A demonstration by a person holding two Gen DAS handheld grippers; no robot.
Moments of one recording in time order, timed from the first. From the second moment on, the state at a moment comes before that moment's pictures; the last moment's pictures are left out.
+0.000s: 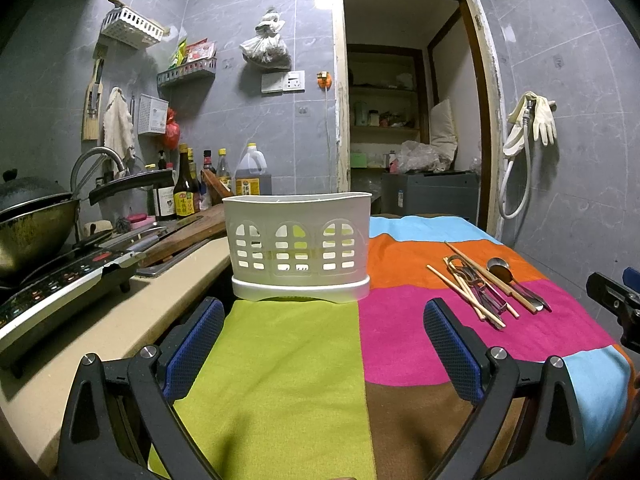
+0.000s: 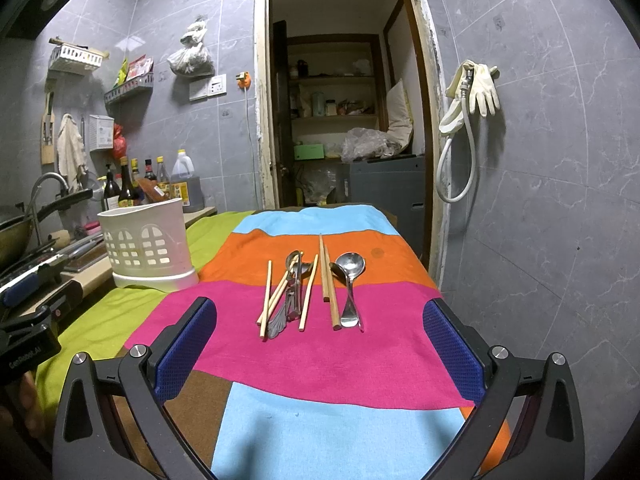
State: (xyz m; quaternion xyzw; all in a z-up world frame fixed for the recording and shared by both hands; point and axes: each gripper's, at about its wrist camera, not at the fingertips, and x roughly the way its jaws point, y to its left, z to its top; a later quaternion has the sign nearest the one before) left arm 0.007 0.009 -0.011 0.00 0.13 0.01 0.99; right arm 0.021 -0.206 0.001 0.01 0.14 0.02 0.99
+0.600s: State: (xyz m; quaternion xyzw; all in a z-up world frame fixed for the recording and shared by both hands) left arm 0.038 0.007 0.015 0.00 0.13 -0.01 0.99; right arm 0.033 -0.205 0.016 -0.05 0.10 -0.03 0.99
